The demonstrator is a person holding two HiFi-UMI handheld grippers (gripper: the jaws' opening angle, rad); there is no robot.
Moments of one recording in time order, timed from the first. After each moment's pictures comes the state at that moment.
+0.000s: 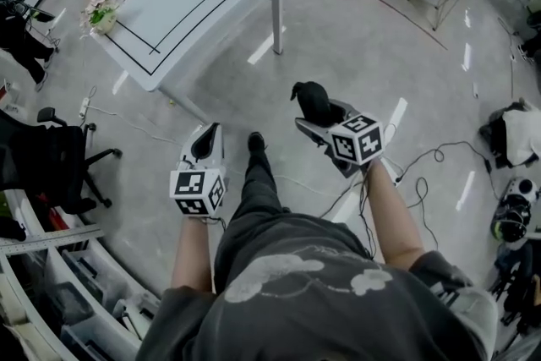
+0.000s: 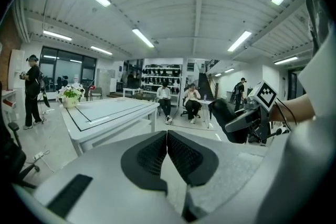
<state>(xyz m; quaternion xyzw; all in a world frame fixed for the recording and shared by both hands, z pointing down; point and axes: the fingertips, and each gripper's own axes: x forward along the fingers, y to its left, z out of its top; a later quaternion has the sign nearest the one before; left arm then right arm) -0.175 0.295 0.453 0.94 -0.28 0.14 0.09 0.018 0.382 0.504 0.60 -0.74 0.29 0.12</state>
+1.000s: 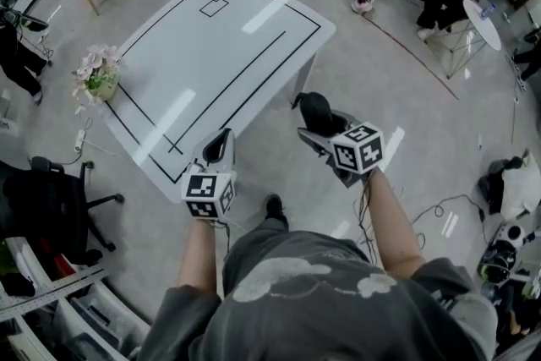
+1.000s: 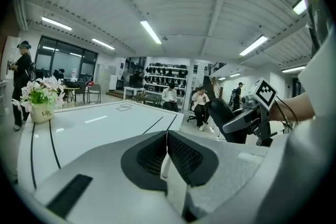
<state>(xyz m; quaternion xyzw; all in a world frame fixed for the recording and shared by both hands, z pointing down) -0.061 -0.046 0.460 0.94 -0.28 0.13 0.12 0.118 0.032 0.497 0.58 -0.74 0.30 0.16</state>
